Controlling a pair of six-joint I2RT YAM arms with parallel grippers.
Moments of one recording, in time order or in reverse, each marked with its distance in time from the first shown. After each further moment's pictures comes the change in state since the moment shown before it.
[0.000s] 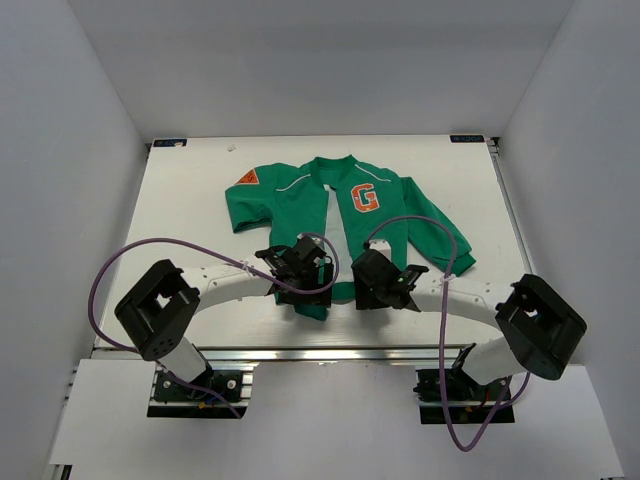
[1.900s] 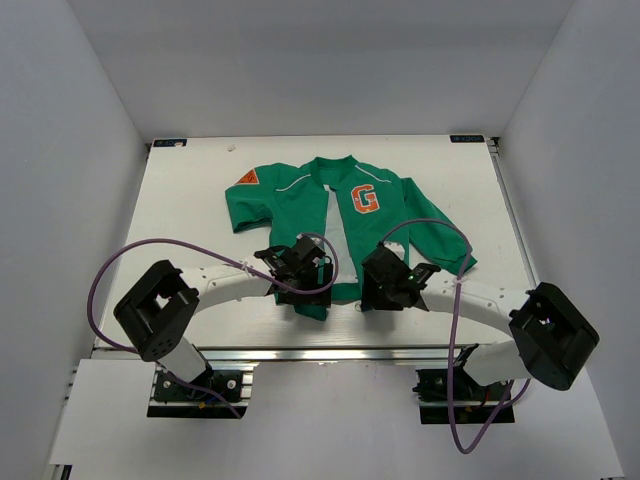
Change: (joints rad) left arm 0.001 -0.006 -0.006 0.005 0.006 0.000; right arm -0.060 -0.068 -0.019 -0.082 -0.085 0.128
